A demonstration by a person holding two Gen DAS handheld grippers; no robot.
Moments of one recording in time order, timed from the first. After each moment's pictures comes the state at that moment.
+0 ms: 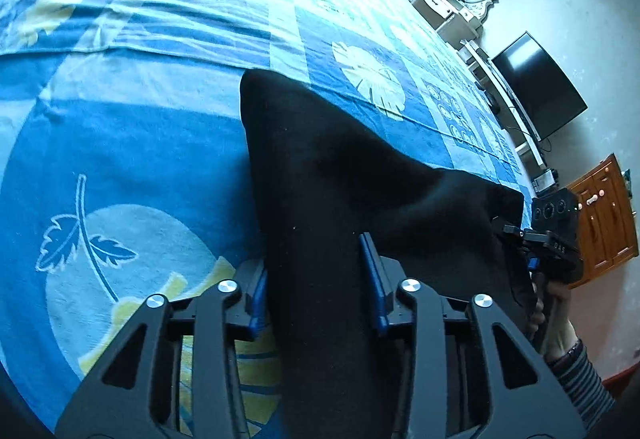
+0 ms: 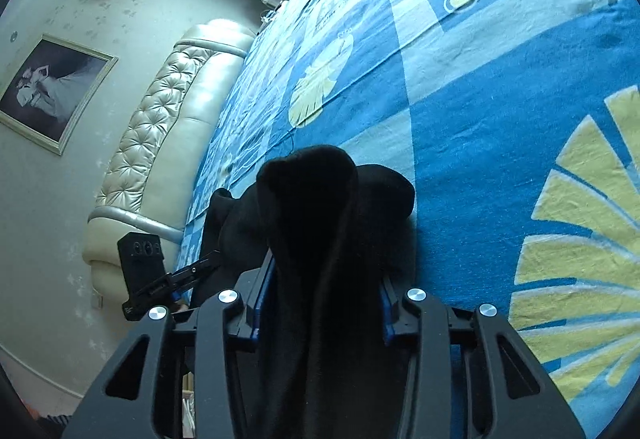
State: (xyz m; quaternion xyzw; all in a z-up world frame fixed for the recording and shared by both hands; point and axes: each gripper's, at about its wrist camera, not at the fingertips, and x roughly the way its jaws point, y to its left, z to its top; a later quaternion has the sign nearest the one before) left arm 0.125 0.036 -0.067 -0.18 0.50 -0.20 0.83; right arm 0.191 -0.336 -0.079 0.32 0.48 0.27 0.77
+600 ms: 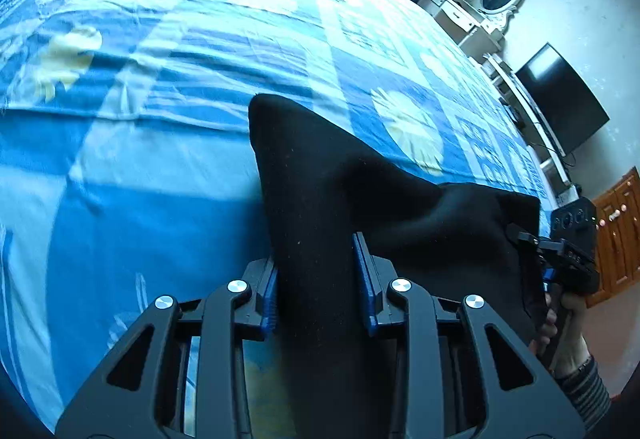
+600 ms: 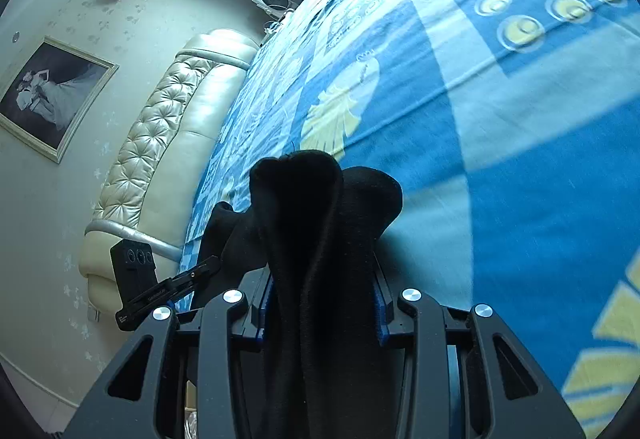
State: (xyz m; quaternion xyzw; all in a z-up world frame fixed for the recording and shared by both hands) left arm 0.168 0.065 -0.051 -0.16 0.48 -0.15 0.85; right arm 0.244 -0.309 -0.075 0.33 0.46 0.27 0.78
